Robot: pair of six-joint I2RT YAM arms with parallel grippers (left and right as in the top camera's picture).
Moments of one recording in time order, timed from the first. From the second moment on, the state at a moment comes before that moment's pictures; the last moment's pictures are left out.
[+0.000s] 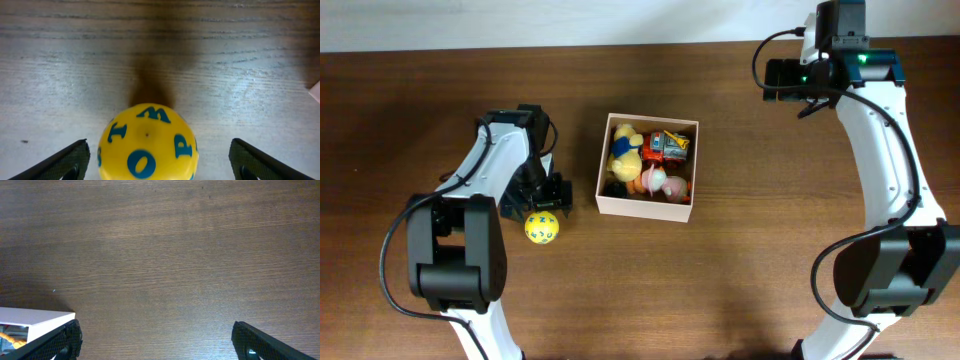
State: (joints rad) left arm -0.10 2.03 1.48 -1.24 0.03 -0.18; right arm -0.02 1.92 1.89 -0.97 0.03 0.06
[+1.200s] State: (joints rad) left arm -0.10 2.05 1.94 -1.31 0.03 -0.17; right arm -0.02 1.92 1.89 -0.97 0.03 0.06
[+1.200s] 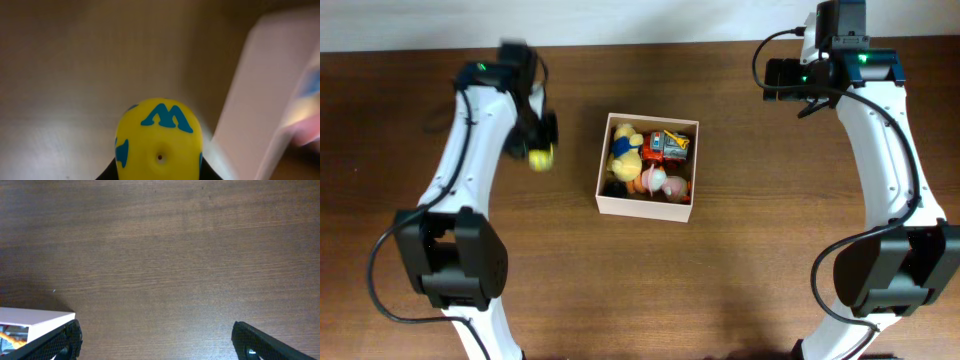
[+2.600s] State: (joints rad) left arm -0.35 2.24 2.13 -1.44 0.30 0.35; right arm -0.02 1.92 1.89 -0.97 0.03 0.06
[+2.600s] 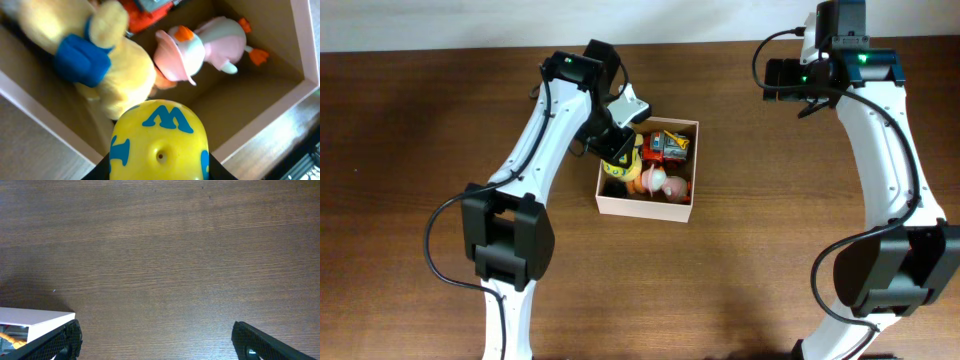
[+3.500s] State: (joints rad) left arm -0.37 2.27 2.06 -1.48 0.31 0.36; right arm -0.02 1.92 1.89 -0.97 0.03 0.06
